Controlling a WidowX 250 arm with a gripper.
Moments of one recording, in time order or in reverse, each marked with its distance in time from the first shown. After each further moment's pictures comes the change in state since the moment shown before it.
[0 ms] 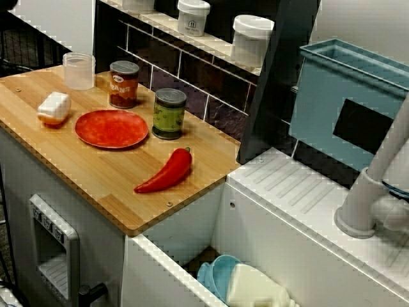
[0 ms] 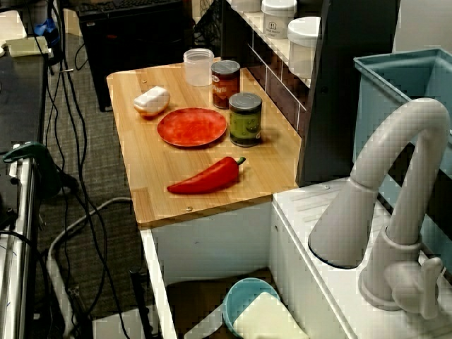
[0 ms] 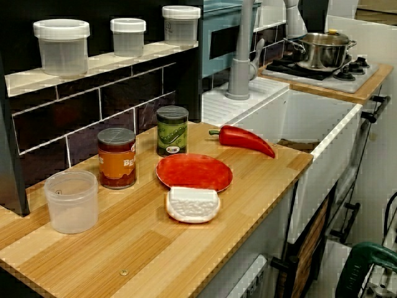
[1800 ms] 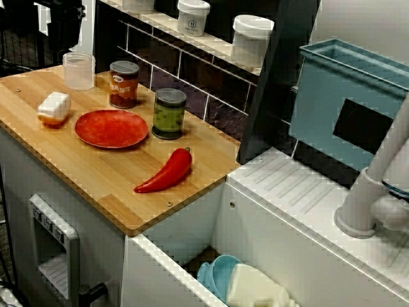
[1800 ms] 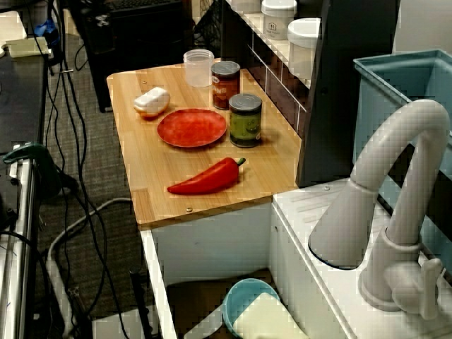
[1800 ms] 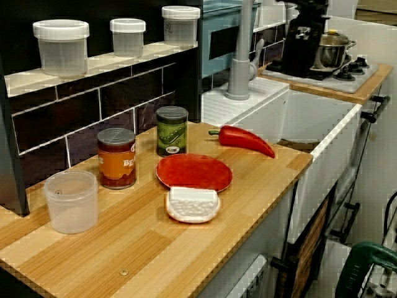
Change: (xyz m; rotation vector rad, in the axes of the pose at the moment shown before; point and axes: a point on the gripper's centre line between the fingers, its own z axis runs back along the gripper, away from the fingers) arm 0.089 0.083 -0.074 0.117 0.013 0.217
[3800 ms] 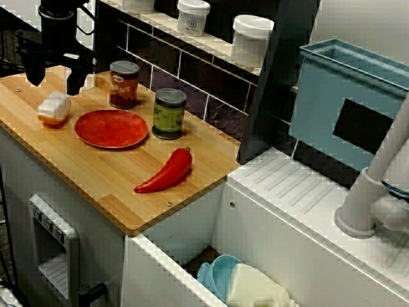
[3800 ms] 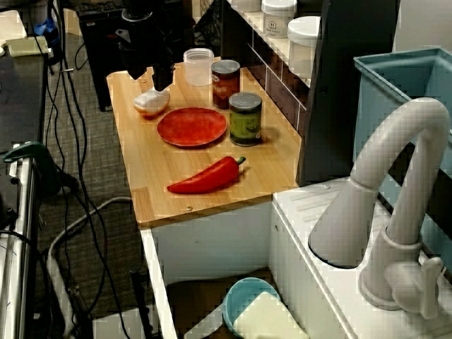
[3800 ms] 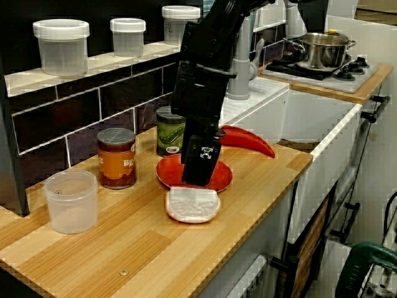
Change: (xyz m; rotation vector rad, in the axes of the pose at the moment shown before) arm 0.068 0.065 -0.111 0.125 -0.080 0.382
